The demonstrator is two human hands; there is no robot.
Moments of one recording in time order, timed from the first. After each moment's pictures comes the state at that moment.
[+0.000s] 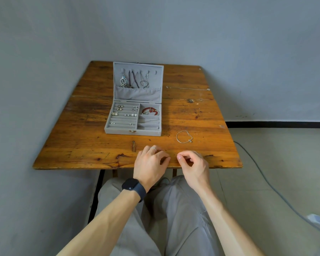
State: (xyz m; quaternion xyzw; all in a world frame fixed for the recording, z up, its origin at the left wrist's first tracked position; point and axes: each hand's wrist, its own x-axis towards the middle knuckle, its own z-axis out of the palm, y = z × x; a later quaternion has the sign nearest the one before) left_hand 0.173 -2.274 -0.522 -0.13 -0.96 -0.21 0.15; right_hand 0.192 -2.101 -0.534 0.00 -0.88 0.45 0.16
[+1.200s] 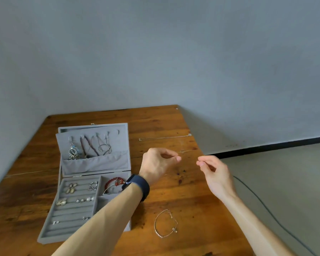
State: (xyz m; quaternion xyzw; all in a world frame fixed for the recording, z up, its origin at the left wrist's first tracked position) left_hand -0.078 -2.166 -0.454 -0.09 -0.84 -0.53 -0.07; right_hand -0.008 -1.967 -0.488 -0.12 -0.86 0.47 0.15
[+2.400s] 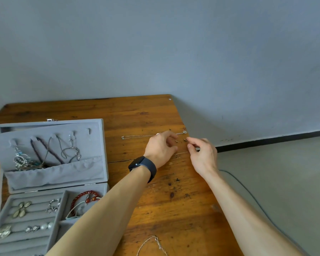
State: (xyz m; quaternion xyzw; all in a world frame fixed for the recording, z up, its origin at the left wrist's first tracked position) left_hand -0.182 -2.100 -0.506 -0.15 -0.90 -0.40 -0.06; right_hand -0.133 -1.945 -0.536 -0.16 -0.90 0.37 0.16
